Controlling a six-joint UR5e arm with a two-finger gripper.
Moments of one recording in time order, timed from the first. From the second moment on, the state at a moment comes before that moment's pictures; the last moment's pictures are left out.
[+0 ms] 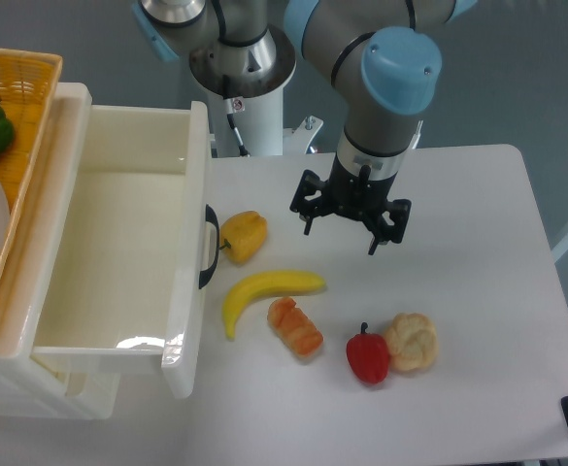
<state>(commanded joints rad) 2.61 -1.77 -1.53 -1.35 1.40 0.87</state>
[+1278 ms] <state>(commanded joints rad) 2.59 -1.83 -1.60 -1.21 1.40 0.92</state>
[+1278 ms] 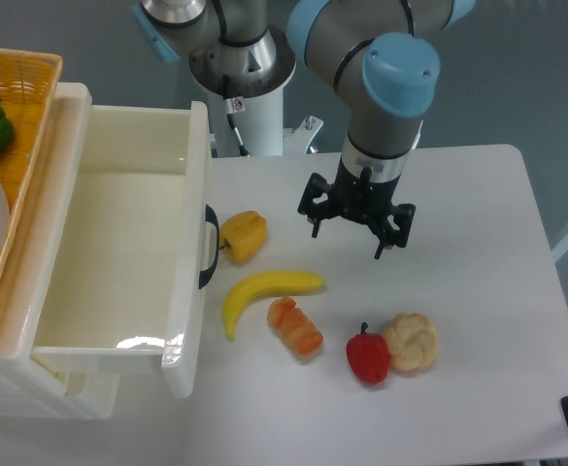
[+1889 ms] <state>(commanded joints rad) 2.59 -1.88 -1.63 -1.21 1.40 0.52</state>
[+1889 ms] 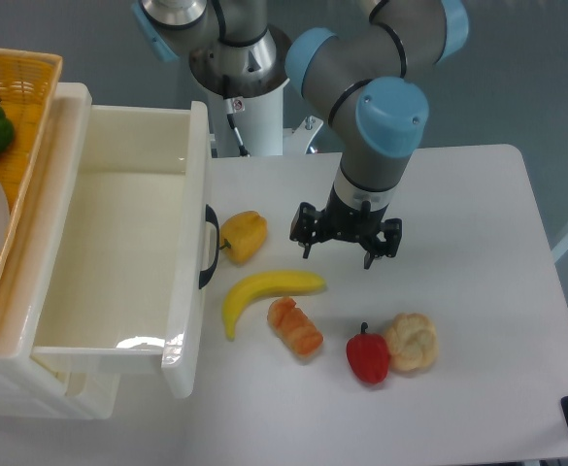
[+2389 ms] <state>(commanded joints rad) 2.57 -1.98 -1.58 -1.15 1.40 0.29</state>
